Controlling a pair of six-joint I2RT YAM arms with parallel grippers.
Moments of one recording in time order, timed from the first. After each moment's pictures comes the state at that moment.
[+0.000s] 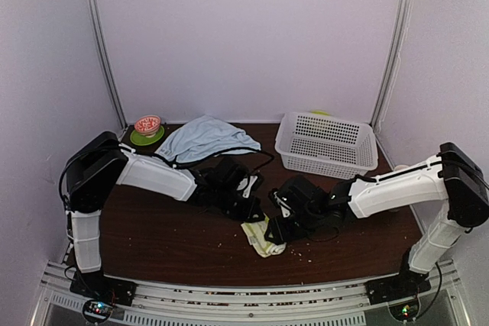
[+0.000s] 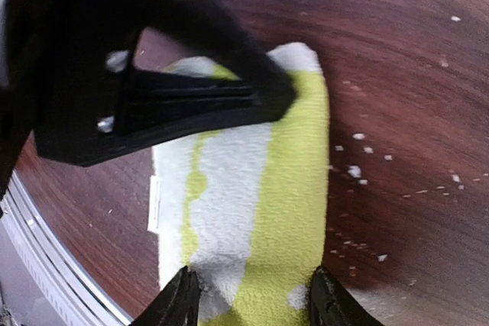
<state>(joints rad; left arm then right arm) -0.95 2.03 1.20 -0.02 0.33 -0.59 1.04 1.61 0.86 -0.24 -0.06 0.70</state>
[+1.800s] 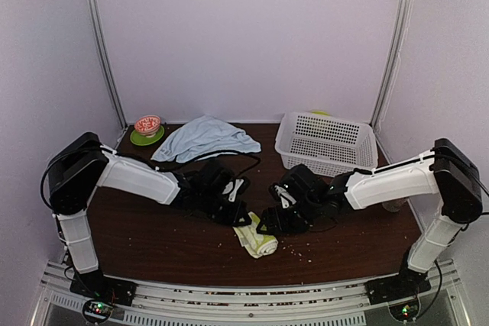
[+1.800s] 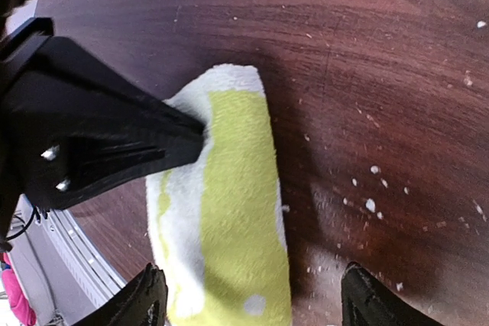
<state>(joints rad) -0.93 1.90 1.04 -0.02 0.31 -0.60 0.96 1.66 0.90 -0.20 -0.22 0.76</state>
